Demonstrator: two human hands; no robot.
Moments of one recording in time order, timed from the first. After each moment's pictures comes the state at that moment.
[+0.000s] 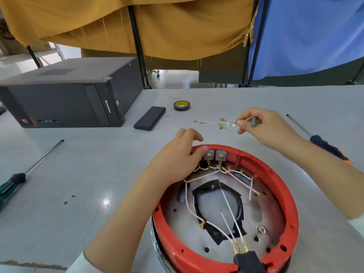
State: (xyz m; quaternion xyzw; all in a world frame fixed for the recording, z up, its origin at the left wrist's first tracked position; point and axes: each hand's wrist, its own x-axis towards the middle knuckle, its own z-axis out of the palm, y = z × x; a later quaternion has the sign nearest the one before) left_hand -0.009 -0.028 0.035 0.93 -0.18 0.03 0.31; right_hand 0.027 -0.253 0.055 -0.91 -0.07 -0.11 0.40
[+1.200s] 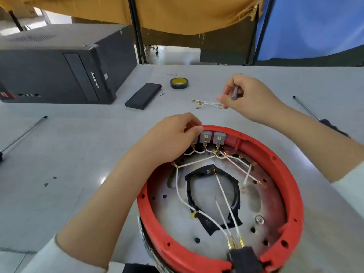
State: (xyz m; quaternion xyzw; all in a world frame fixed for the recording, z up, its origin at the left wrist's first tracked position) left_hand 0.003 -0.029 0.033 0.94 -0.15 0.00 0.32; right_hand 0.063 -0.232 0.052 -0.92 -0.16 -0.13 0.32
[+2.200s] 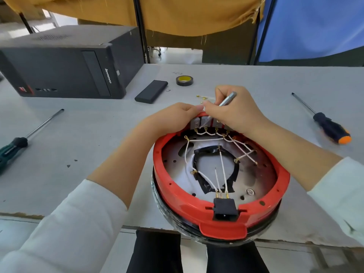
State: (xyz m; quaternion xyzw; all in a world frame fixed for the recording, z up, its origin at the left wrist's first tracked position) left_hand 0.023 -0.020 0.036 0.93 -0.12 -0.08 0.34; right_hand 0.011 -0.184 0.041 -0.85 -0.19 -0.17 0.46
